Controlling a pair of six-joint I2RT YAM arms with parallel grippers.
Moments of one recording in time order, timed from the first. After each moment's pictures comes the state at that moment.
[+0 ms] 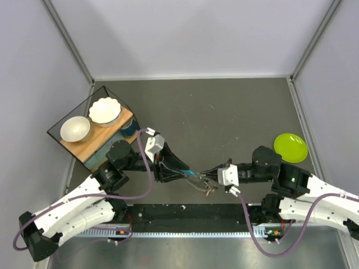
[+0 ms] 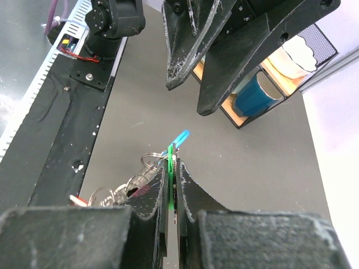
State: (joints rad) left arm -0.82 0.73 0.63 0.18 0.83 -0.35; right arm 1.15 0.65 0.76 -0.31 -0.40 -0.63
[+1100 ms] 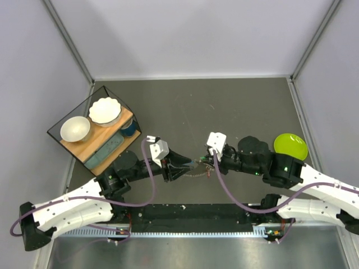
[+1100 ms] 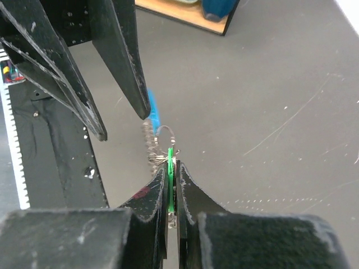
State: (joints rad) left arm -1.03 0.69 0.56 0.19 0.30 -0.20; right arm 1.15 0.83 0.95 -0.47 0.00 -0.17
